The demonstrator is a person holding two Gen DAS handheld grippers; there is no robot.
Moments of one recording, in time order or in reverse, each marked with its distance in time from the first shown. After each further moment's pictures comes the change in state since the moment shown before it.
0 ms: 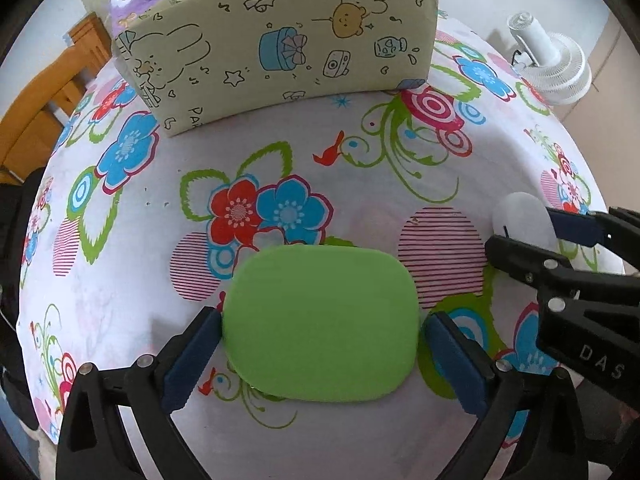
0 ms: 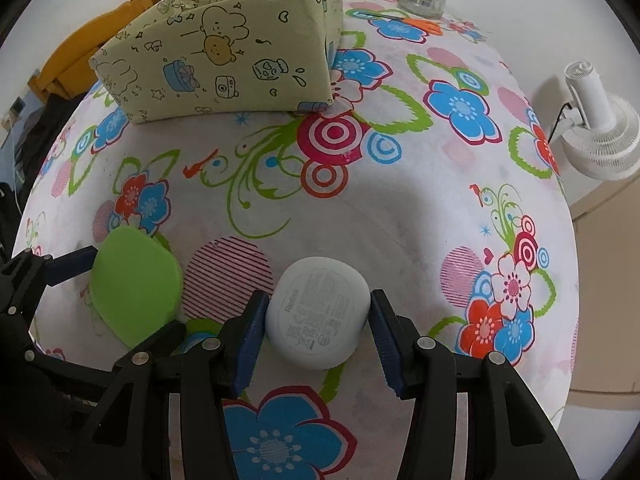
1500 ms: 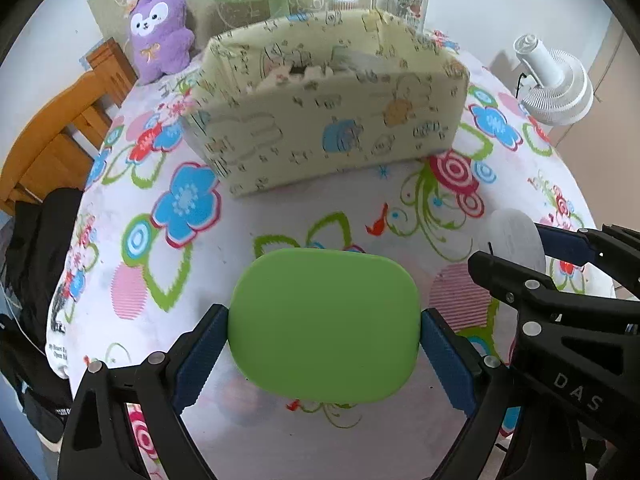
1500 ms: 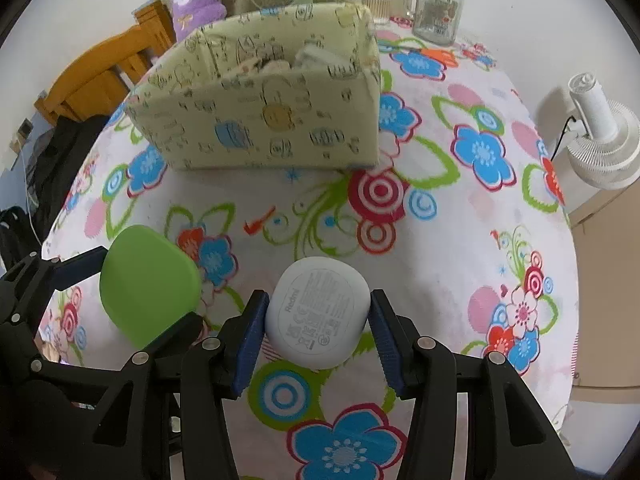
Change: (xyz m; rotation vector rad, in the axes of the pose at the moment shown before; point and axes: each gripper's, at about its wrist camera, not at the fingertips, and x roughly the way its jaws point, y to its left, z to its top) left arm -0.048 0.032 0.032 0.029 -0.055 0.039; right arm -0.039 0.039 0.039 0.053 -0.048 0.034
